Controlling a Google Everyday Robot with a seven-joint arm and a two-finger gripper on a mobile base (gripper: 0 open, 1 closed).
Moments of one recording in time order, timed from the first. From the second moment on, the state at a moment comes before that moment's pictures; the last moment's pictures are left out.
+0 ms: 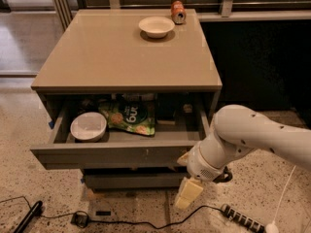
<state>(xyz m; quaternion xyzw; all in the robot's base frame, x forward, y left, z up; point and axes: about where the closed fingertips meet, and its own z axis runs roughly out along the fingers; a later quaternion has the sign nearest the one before) 0.403 -0.076 0.640 -0.60 0.75 0.22 0.12</state>
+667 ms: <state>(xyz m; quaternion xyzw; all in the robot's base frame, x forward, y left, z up) 0.403 -0.076 0.640 -0.60 0.75 0.22 0.12</state>
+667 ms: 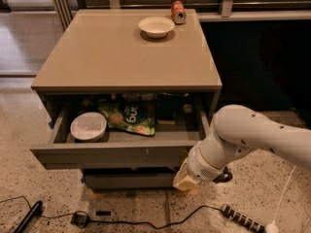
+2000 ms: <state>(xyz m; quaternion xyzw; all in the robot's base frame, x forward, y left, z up) 0.429 -0.059 0.637 -0.61 0.75 0.22 0.15</state>
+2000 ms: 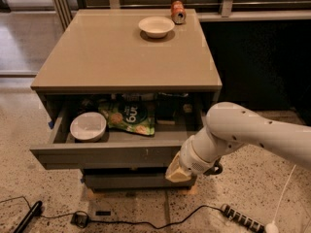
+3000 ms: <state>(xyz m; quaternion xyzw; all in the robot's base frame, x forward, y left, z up) 0.468 -0.046 0.638 -0.60 0.76 0.20 0.17</state>
